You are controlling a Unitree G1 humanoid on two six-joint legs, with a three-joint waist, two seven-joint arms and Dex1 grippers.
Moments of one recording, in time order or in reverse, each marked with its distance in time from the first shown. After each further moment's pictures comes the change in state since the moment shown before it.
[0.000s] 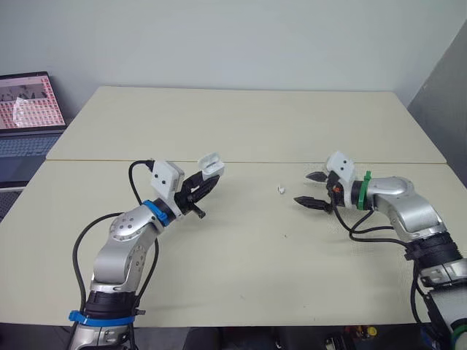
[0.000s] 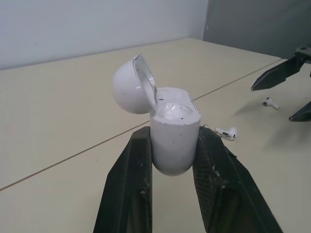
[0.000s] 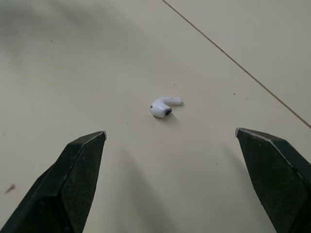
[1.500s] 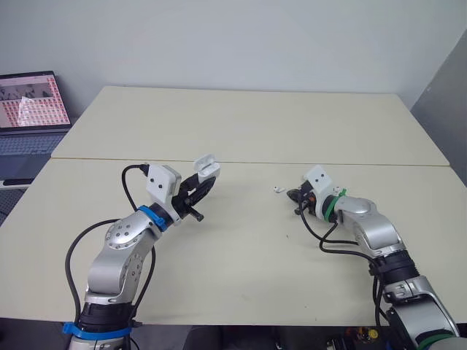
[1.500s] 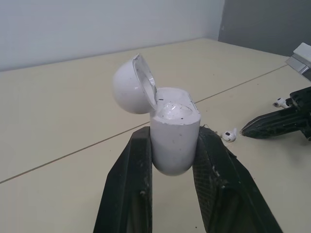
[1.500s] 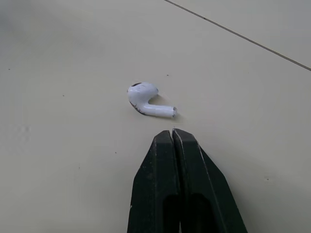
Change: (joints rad) left arm 0.057 0.000 0.013 -0.096 -0.002 0.039 0.067; right arm 0.115 0.233 -0.062 -0.099 -0.112 0.144 -0.306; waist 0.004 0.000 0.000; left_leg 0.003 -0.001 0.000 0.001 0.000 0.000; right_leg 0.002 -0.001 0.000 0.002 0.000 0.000
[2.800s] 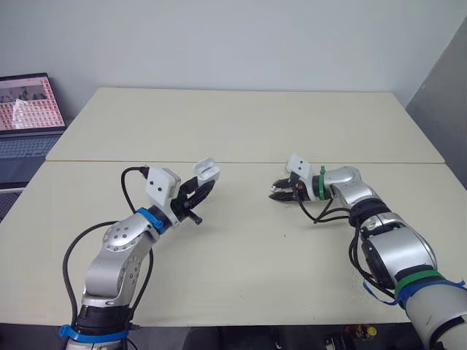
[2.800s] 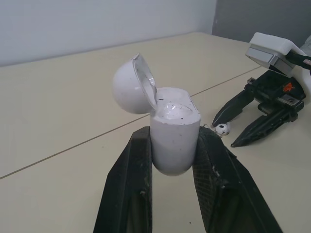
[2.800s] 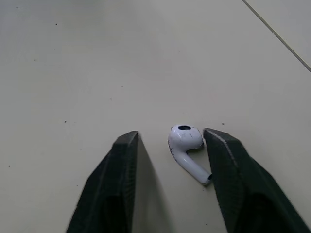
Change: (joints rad) left arm 0.019 0.017 -0.001 -0.004 0.001 -0.002 -0.014; right arm -0.531 0.101 0.071 1.026 -0.178 -0.644 0.478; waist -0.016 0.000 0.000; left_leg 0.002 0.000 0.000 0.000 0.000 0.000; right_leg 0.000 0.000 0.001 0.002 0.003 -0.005
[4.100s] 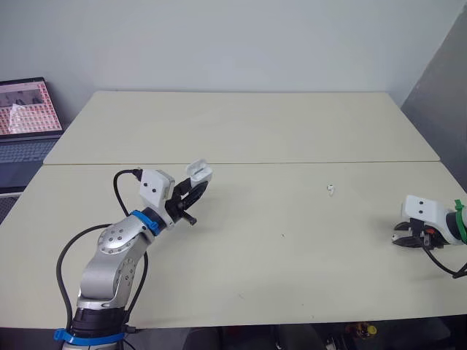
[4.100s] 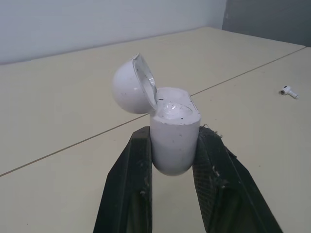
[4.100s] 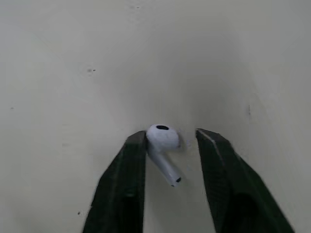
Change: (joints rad) left arm 0.019 0.013 0.023 0.013 0.003 -0.003 0.019; right arm 0.721 -0.792 -0.157 -0.841 -0.016 0.276 0.181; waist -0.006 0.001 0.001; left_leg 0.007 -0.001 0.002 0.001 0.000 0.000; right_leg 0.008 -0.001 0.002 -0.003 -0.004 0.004
